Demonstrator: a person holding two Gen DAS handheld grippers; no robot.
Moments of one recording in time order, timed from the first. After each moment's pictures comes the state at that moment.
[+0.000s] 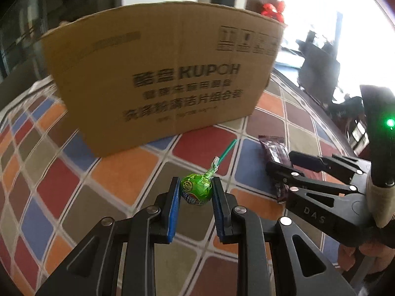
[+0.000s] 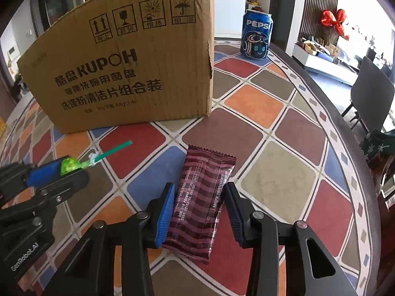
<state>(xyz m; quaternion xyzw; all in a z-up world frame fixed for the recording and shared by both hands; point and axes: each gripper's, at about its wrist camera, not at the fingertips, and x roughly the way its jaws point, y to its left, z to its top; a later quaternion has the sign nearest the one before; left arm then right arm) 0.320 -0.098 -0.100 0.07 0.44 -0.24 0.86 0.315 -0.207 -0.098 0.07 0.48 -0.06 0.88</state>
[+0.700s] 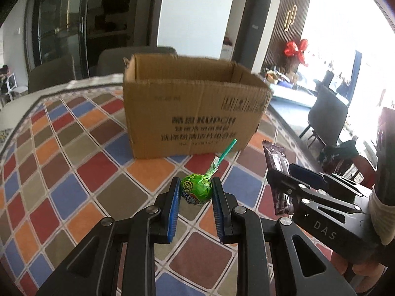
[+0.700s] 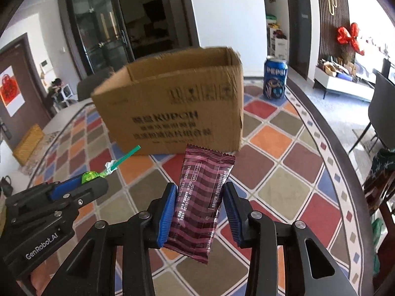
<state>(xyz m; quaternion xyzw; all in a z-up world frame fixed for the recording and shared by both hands) 0.263 -0.070 -0.018 -0.01 0.38 -0.18 0.91 0.268 -0.195 -0.019 0.08 0.39 0.03 0.92</state>
